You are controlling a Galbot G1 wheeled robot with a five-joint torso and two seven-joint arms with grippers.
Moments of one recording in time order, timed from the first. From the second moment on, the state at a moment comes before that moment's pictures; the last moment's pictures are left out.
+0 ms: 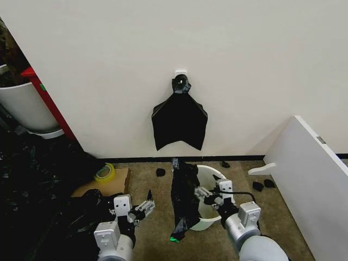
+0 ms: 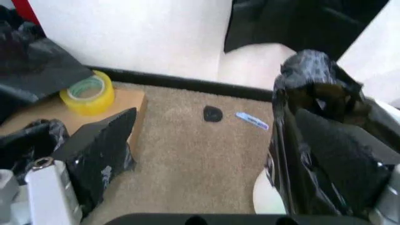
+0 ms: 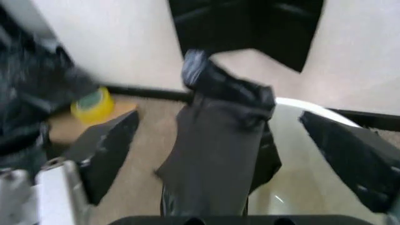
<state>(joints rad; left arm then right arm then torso) 1.68 -1.17 -0.11 -2.48 -0.43 0.40 -0.72 -1.35 0.90 -0.08 2.34 0.60 -0.36 0.54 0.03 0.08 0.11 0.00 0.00</state>
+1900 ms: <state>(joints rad) 1.30 -1.16 -0.05 -2.22 -0.85 0.61 -0.59 -1.39 0.96 -0.02 2.12 0.44 -0.35 0.60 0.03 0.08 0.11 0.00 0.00</state>
